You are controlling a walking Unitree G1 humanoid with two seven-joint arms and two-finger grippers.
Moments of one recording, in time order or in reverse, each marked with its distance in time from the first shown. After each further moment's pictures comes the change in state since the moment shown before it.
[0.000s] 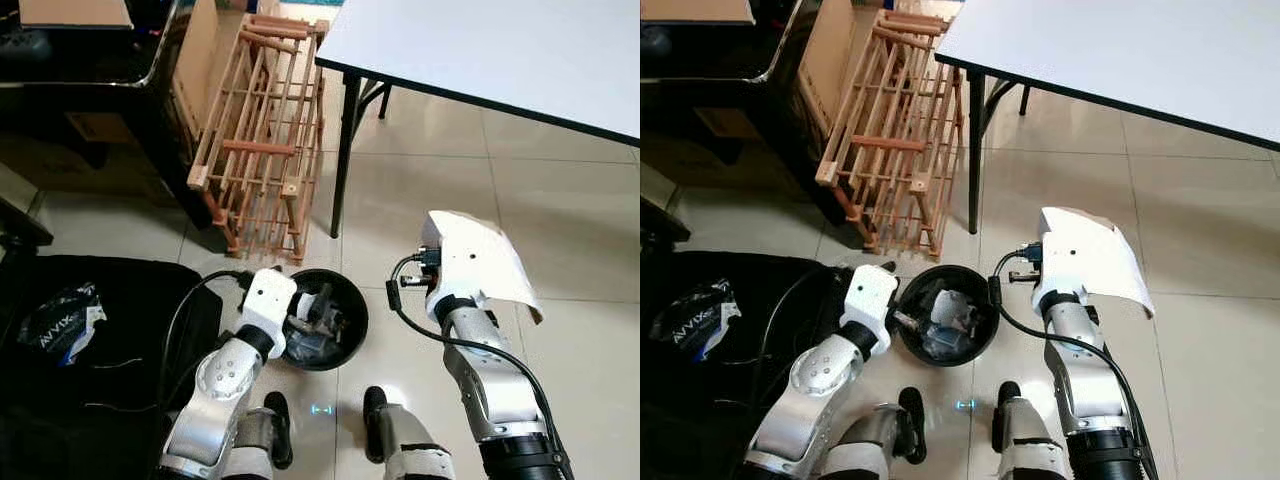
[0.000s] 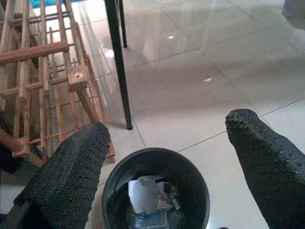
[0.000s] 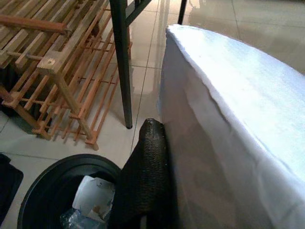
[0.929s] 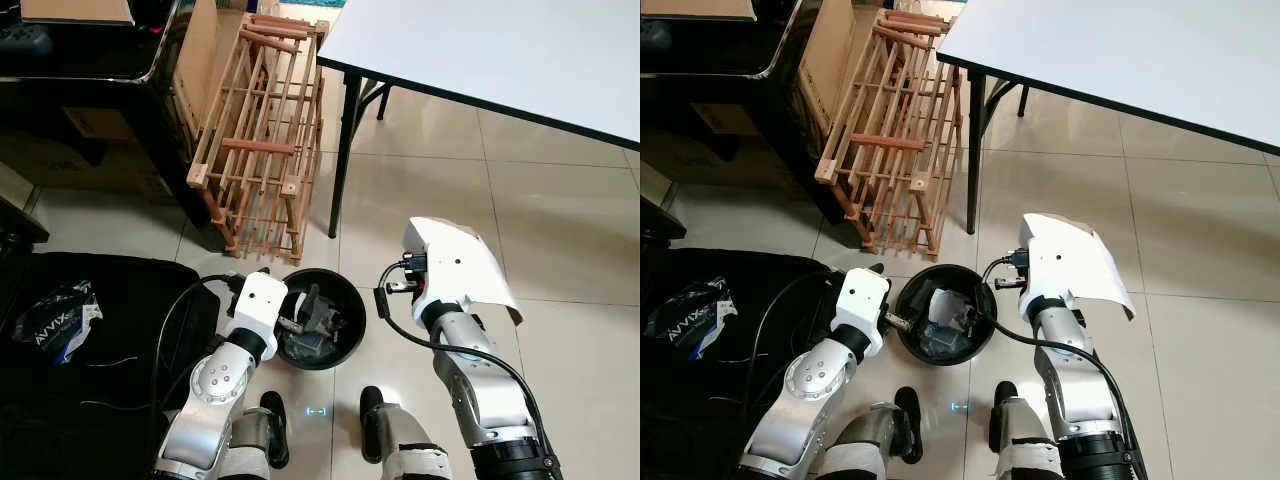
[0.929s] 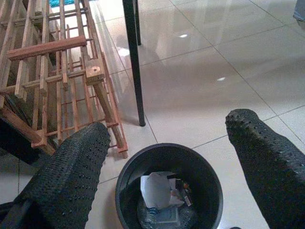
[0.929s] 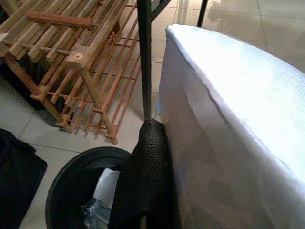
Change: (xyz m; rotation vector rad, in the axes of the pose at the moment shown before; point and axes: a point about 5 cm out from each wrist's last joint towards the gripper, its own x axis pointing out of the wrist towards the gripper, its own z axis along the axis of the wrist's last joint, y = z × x) left arm -0.003 0.007 -0.004 0.025 0.008 0.052; right arm -0.002 0.015 -0.005 0.050 0.019 0.074
